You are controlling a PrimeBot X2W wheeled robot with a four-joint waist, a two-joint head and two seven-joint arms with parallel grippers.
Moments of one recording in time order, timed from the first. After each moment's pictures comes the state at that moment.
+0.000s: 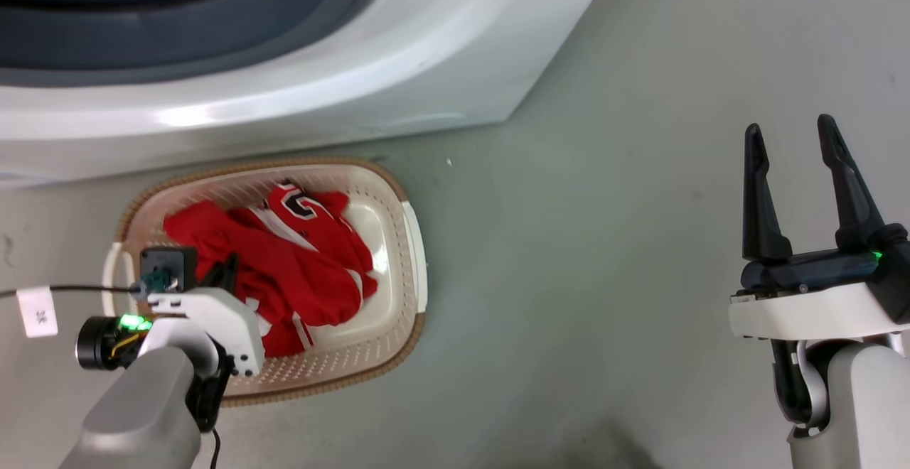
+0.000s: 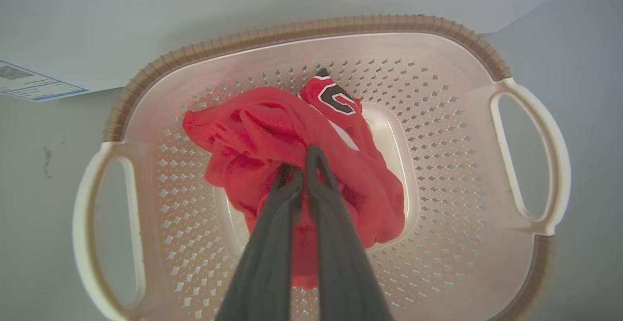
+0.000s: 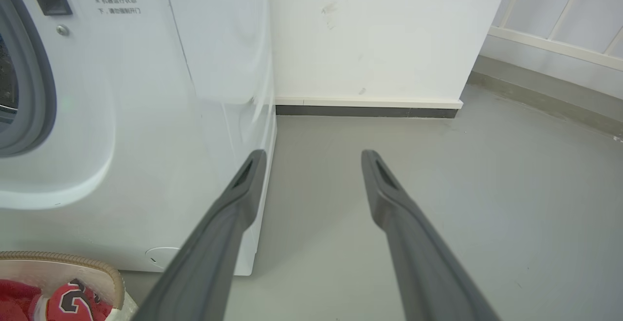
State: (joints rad) left arm -0.59 0.41 -0.61 0.90 -0.72 0.02 -0.22; right arm -0.25 -0.05 -0.04 -0.02 0.05 0.13 -0.26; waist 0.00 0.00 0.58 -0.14
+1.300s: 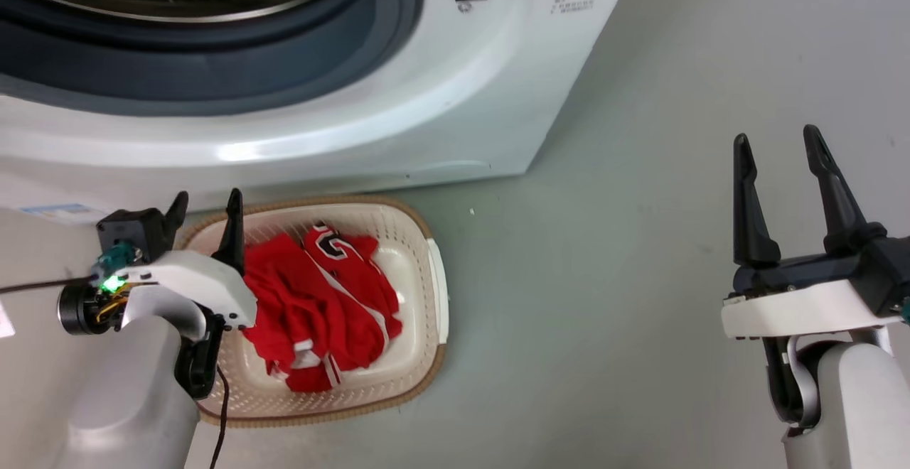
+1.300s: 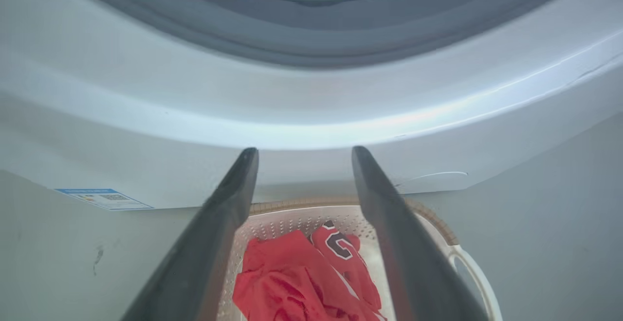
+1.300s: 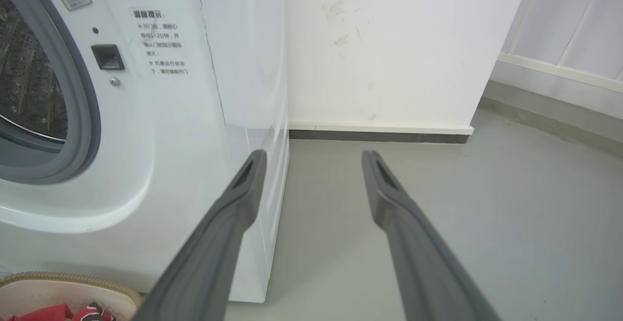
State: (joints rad) left arm -0.59 0.36 -0.34 0.80 -0.57 -0.02 -0.26; right arm -0.26 -0.05 -0.03 0.04 0.04 0.13 -0.26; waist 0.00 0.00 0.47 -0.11
